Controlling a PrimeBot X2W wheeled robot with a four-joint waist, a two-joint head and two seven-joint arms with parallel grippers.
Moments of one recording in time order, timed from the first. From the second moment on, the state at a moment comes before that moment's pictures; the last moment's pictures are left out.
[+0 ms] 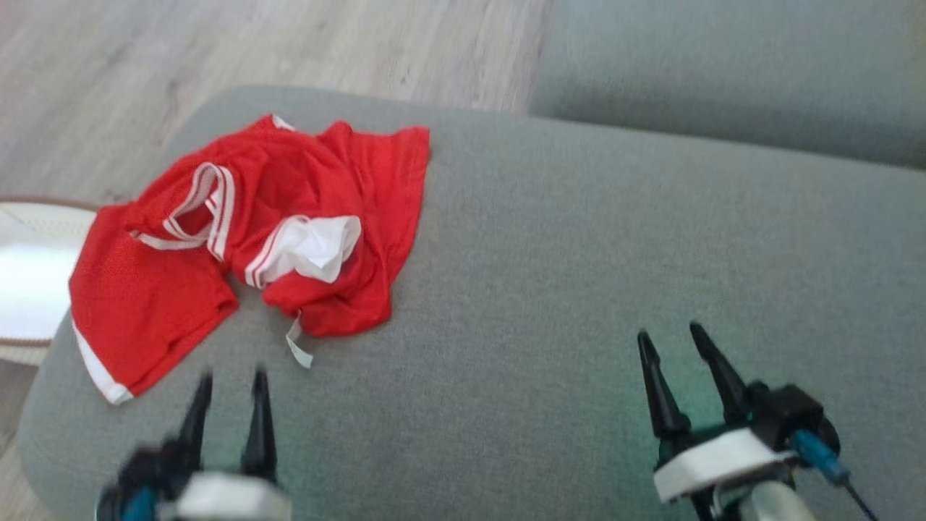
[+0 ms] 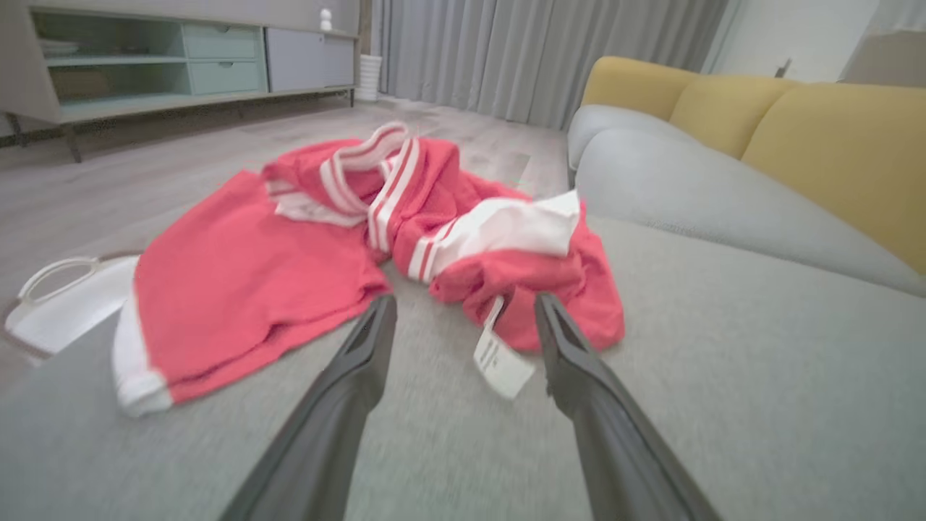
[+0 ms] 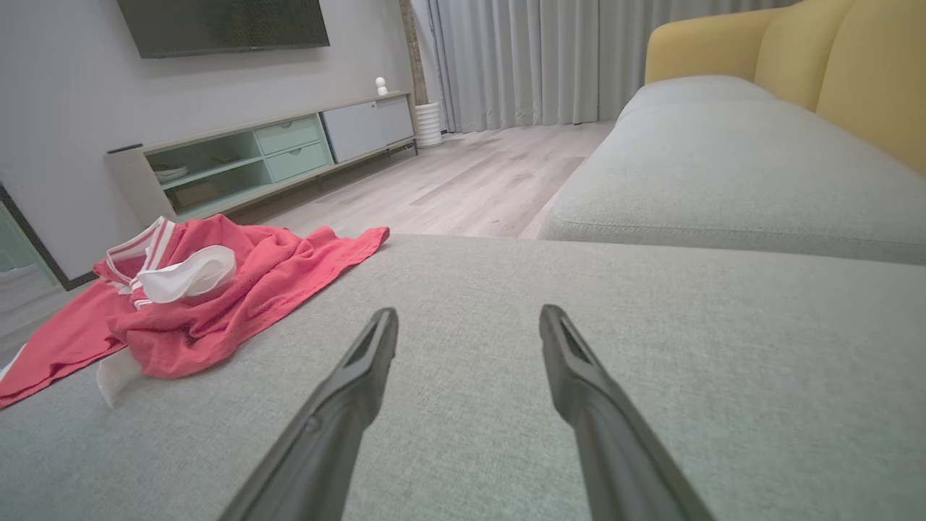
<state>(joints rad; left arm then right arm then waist) 0.03 0.07 -0.02 0.39 -0.22 -0.13 -0.25 0.01 -0.05 0.17 0.30 0.17 0.12 -0.25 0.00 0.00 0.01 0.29</state>
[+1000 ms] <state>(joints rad) -0.96 0.30 -0.17 0.93 -0.24 -0.03 0.29 -0.21 -0.23 0.17 0.13 0.15 0.12 -0.25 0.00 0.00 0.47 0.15</state>
